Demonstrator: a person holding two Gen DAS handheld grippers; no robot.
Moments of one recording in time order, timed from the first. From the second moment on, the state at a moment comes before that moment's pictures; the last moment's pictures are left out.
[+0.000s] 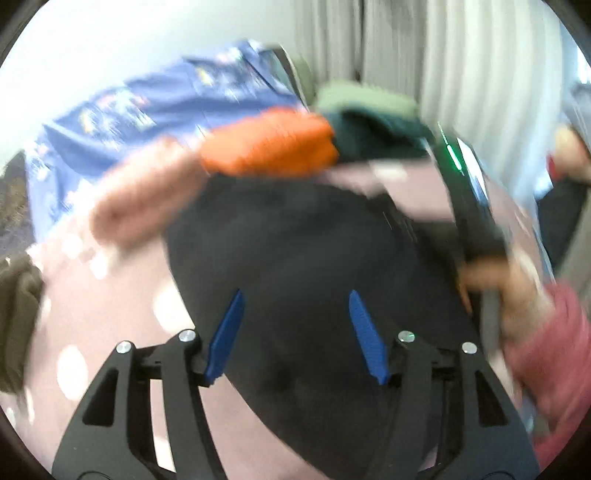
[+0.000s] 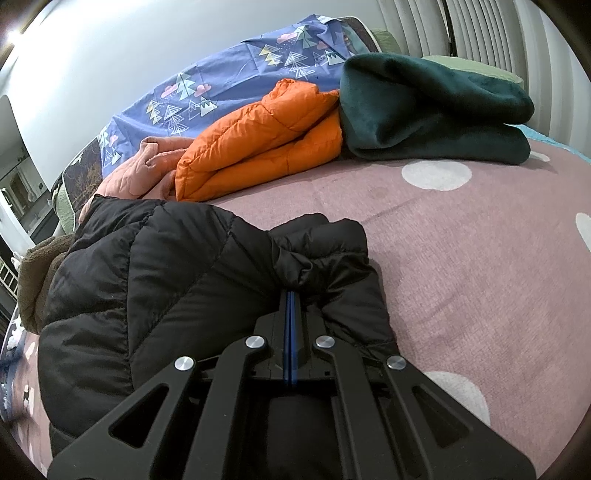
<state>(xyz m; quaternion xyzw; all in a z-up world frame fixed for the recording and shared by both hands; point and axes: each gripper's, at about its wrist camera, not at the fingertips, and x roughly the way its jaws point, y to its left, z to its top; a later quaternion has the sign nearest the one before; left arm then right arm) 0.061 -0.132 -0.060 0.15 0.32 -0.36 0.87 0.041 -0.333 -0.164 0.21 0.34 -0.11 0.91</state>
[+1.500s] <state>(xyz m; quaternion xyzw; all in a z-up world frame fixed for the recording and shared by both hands) 0.221 -0.213 -0.155 0.19 0.38 -0.25 0.87 0.048 -0.335 -0.168 0.21 0.35 -0.13 0.90</state>
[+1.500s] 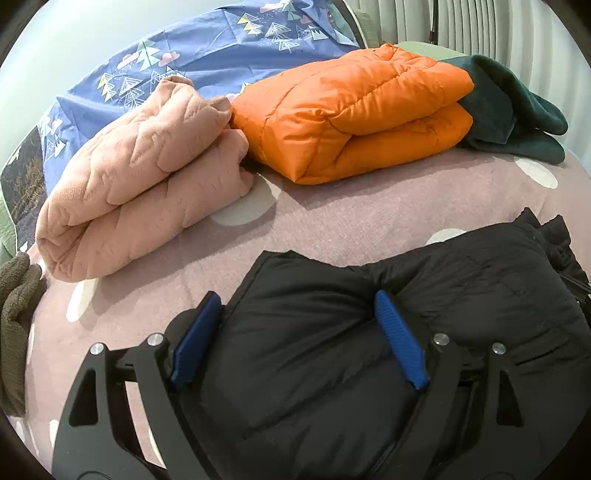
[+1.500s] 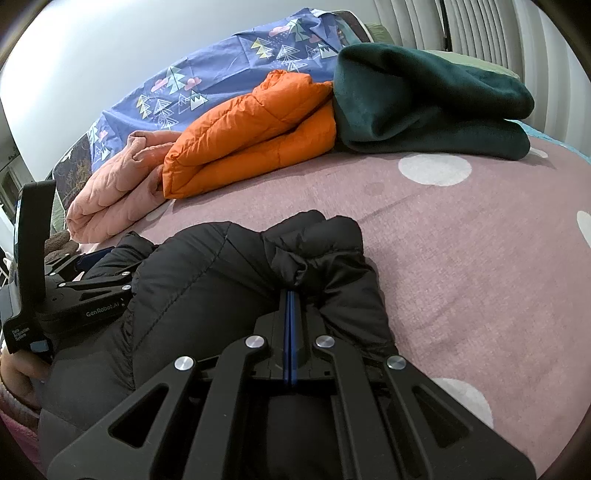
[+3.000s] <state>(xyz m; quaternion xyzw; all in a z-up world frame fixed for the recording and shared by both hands) 0.213 -0.202 -0.149 0.19 0.37 -0.25 0.88 -0.079 -0.323 -0.169 0.33 0.37 -0.06 0.87</state>
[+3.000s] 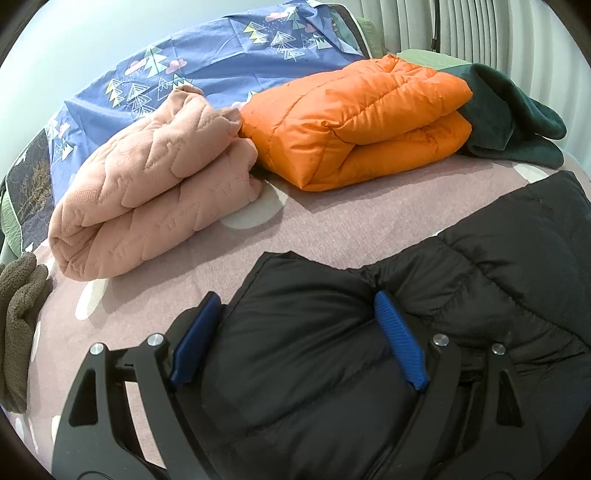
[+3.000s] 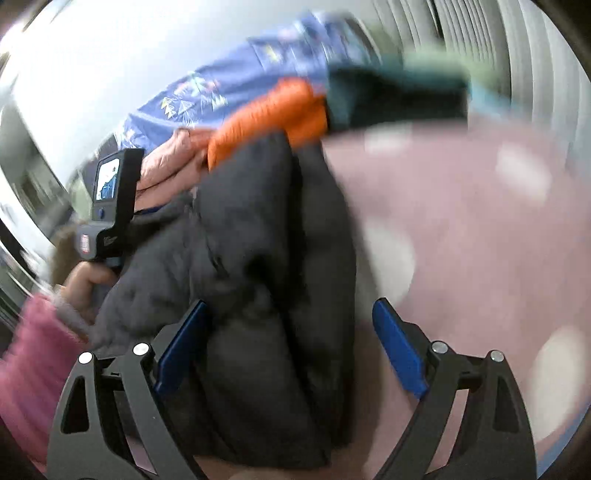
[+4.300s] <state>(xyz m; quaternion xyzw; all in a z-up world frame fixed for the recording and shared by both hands) 0.224 -0.090 -0.171 -0.20 0.50 -0.37 0.75 -0.074 -0.310 -0.171 0.34 0.37 -0.03 0.86</state>
